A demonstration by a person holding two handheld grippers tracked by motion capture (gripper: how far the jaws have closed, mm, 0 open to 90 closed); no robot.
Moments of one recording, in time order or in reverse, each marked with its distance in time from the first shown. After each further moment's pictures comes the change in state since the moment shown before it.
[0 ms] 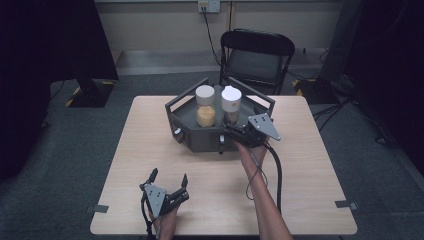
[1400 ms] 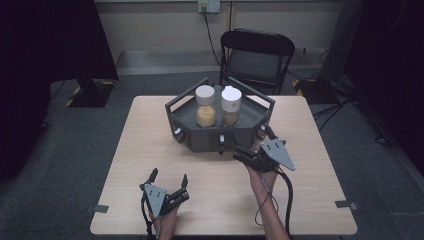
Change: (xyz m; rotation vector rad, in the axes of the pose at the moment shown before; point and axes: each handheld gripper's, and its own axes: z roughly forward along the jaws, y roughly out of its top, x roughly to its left) left arm 0.000 0.000 0.000 0.000 -0.001 0.001; right arm 0.001 -0.017 -0.069 -0.029 -0.025 -0.008
